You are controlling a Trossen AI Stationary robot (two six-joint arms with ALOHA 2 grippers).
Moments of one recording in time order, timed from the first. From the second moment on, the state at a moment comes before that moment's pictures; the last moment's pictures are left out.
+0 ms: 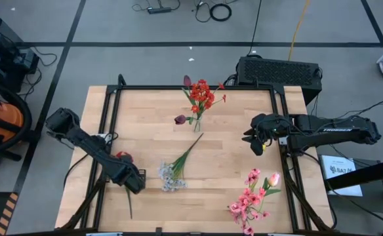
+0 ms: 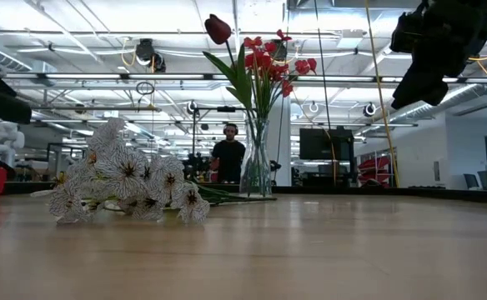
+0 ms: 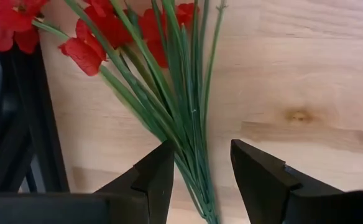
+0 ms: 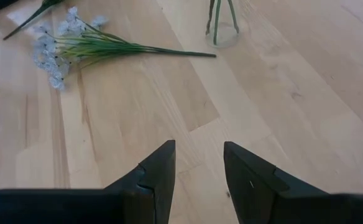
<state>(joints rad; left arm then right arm) -0.66 1.50 0.79 -0.96 0.13 -2.26 -0.06 0.72 0.61 -0.63 0.05 0.42</state>
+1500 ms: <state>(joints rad) -0.35 1.00 0.90 -1.02 -0.89 -1.60 -0.06 0.72 0.61 -0.58 0.06 0.52</state>
